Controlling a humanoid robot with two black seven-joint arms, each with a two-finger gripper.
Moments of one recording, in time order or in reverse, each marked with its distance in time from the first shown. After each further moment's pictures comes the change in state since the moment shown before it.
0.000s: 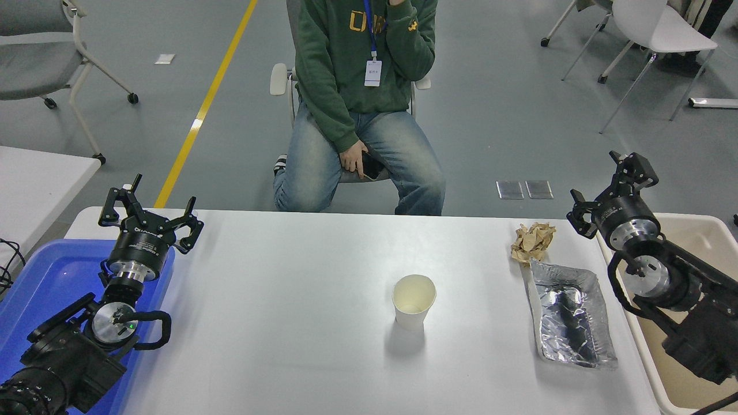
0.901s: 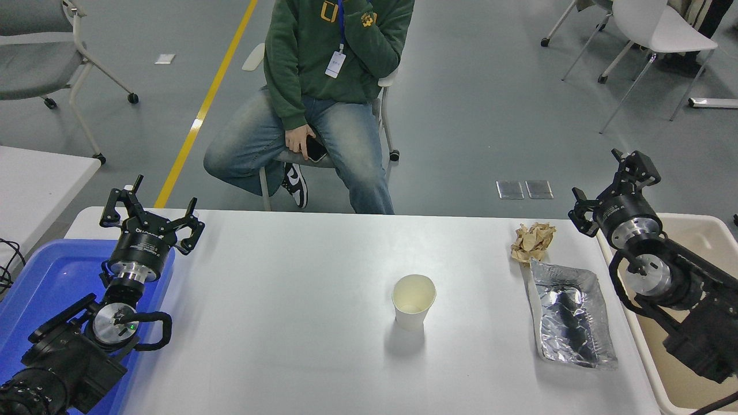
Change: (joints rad) left arm 0.001 0.001 0.007 0.000 0.000 0.000 0.000; right arm 0.004 0.004 0.002 -0.009 -0.001 0.001 0.000
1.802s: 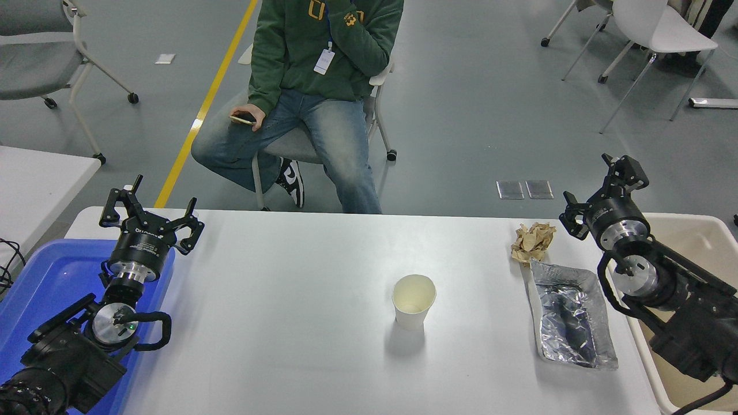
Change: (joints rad) left arm -0.001 0.001 0.000 0.000 0.000 0.000 0.000; right arm 0.024 0.043 0.002 -0.033 0.000 -0.007 -0.001
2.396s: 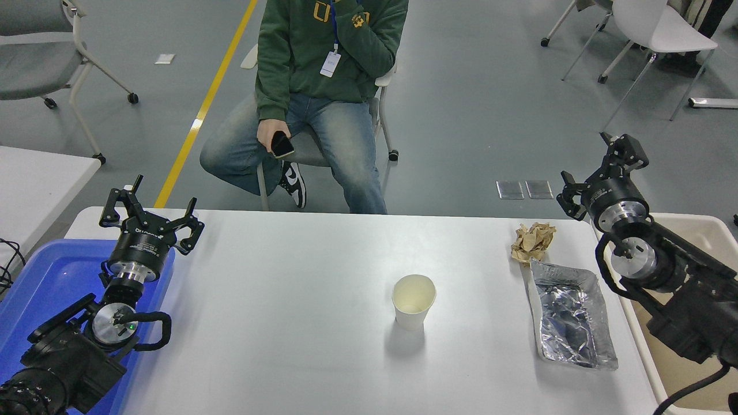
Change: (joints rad) left arm 0.001 0.000 0.000 0.000 0.000 0.000 0.000; right arm 0.043 -0.002 -0.011 0.003 -0.003 0.000 0.001
